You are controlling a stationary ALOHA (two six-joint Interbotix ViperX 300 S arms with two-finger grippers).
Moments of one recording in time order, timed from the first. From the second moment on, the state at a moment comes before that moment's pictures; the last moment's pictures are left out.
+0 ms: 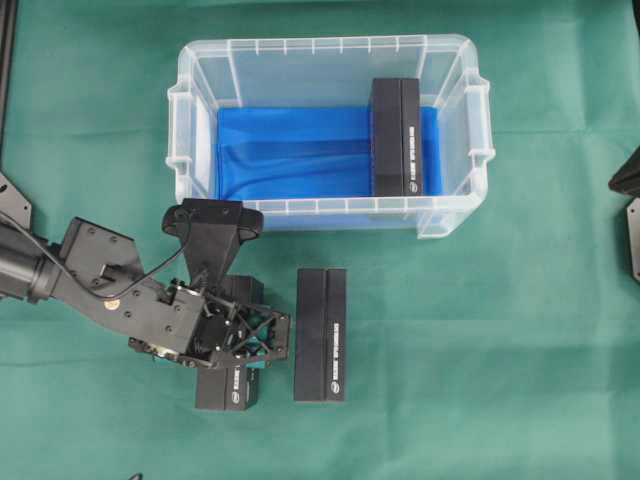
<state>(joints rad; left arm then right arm) -0.32 0.13 0.33 0.04 1.00 -1.84 -0.01 -0.86 0.77 -0.08 1.22 0.15</state>
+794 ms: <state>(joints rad) -0.32 0.13 0.34 0.04 0.98 -1.85 -0.01 -0.86 0.77 -0.08 1.22 0.15</state>
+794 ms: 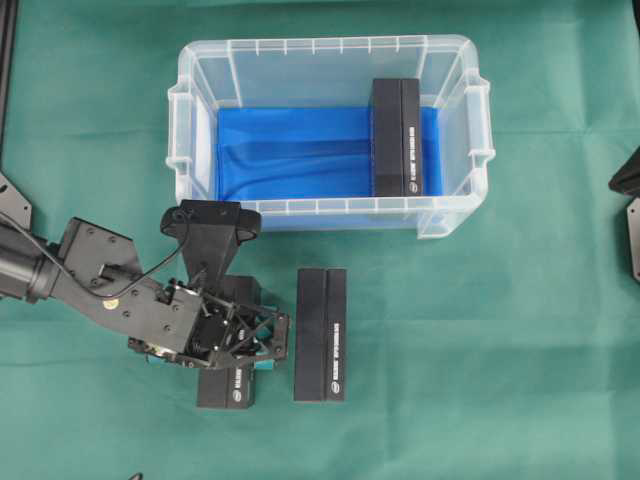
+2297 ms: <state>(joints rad) -0.42 -0.27 0.29 0.04 1.38 -1.86 -0.01 -0.86 0.77 -0.08 1.22 0.15</state>
